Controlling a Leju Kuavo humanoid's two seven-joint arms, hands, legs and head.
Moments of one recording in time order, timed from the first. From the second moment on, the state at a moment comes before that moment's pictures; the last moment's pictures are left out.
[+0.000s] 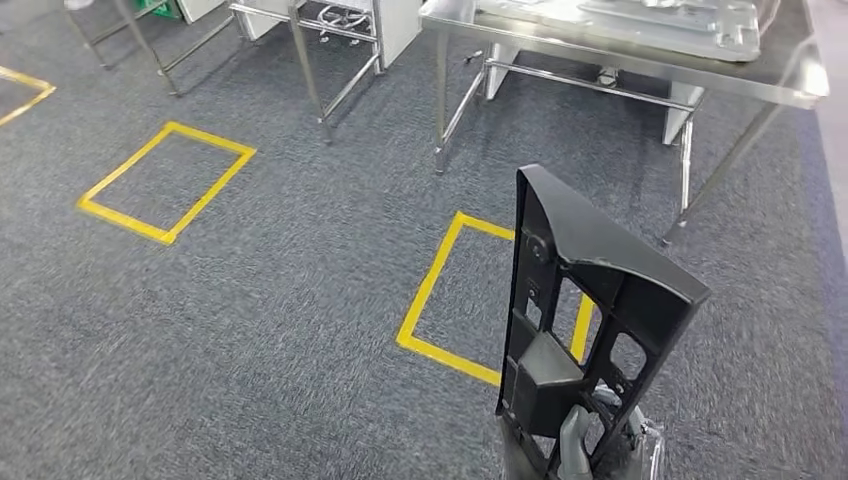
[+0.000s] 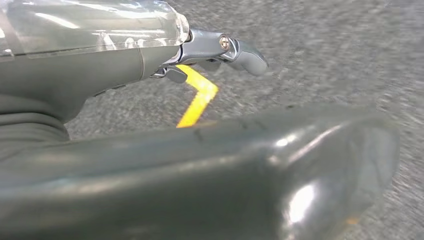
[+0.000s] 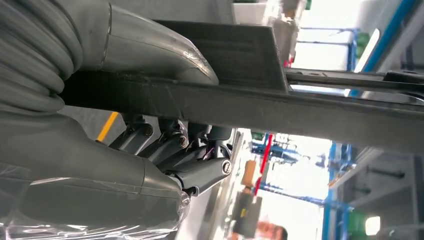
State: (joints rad) left arm -0.06 -0.21 1.34 -0.41 -1.04 0.06 -0.51; right arm 0.53 0.25 0.21 -1.99 0.37 -0.18 -0.62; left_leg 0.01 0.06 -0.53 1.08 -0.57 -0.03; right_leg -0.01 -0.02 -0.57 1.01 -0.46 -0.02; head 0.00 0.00
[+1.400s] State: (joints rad) left arm -0.07 -0.16 1.37 -0.36 -1.00 0.02 -0.53; right arm 0.52 0.17 0.29 -1.97 0.38 -0.32 -0.56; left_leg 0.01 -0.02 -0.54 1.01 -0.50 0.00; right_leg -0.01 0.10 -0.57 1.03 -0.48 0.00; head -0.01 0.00
